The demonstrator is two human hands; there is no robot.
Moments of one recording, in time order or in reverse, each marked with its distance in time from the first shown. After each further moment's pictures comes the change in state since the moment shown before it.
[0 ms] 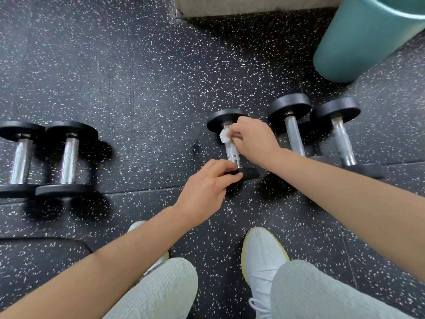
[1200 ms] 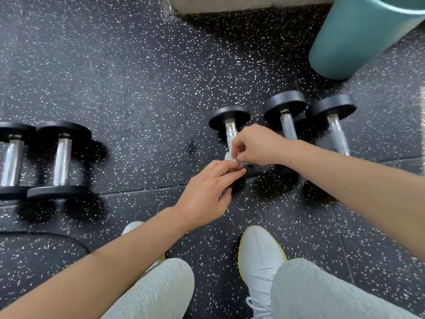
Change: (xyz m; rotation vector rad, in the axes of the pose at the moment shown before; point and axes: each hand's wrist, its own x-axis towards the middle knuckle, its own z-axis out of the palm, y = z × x) left_hand 0.003 0.009 0.007 -0.070 -0.031 0.023; right_hand -0.006 0.018 -0.021 0.075 -0.410 -0.055
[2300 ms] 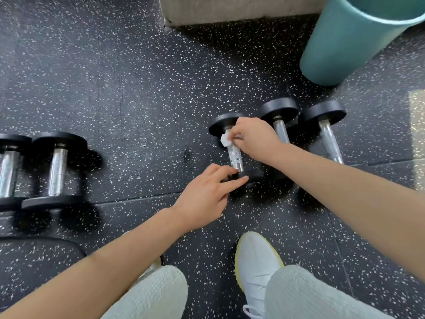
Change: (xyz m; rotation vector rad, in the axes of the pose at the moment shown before) left_hand 0.014 -0.004 -0.002 0.131 -0.144 0.073; right_hand 0.019 0.023 0.002 -0.099 0.338 0.065
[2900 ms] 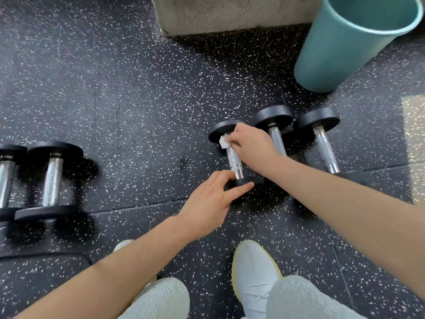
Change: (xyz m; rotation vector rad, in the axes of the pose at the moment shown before) left_hand 0.015 0.010 0.015 0.050 0.017 -0.005; right_hand -0.008 0.004 0.005 -0.039 0.100 0.011
